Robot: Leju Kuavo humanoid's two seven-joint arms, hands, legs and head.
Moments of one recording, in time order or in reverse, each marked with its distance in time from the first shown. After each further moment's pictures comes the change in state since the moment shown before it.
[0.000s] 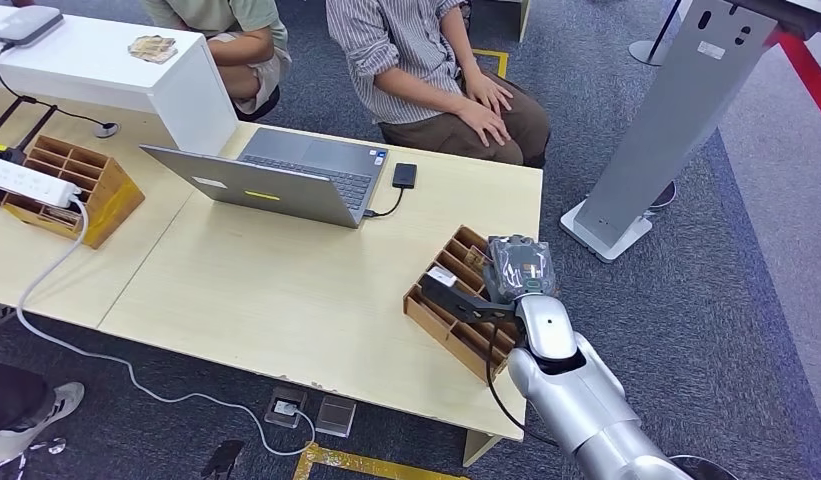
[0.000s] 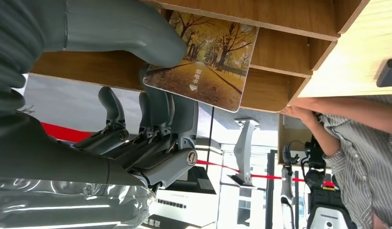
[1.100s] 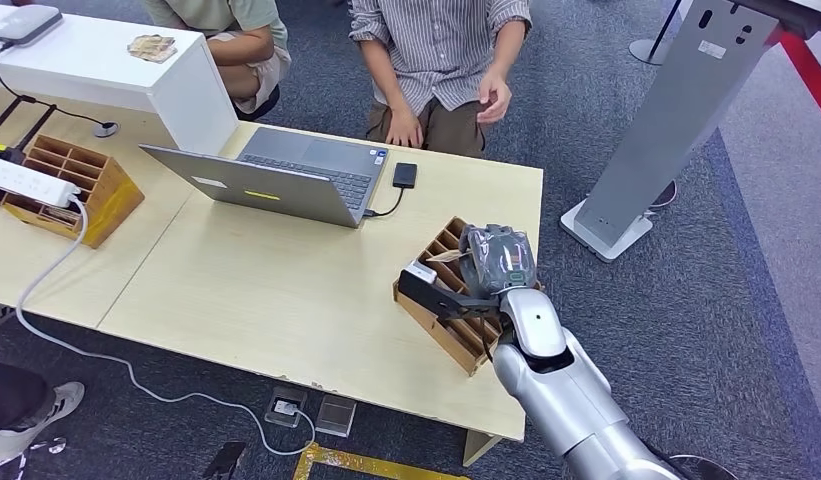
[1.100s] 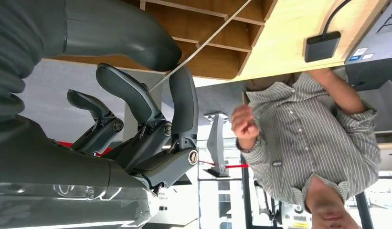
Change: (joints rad) left arm 0.000 -0.002 0.000 0.000 0.019 -0.043 0.010; right arm 0.016 0.025 0.007 -0.106 -0.056 -0.003 -0.063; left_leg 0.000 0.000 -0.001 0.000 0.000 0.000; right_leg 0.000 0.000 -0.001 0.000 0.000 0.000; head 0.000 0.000
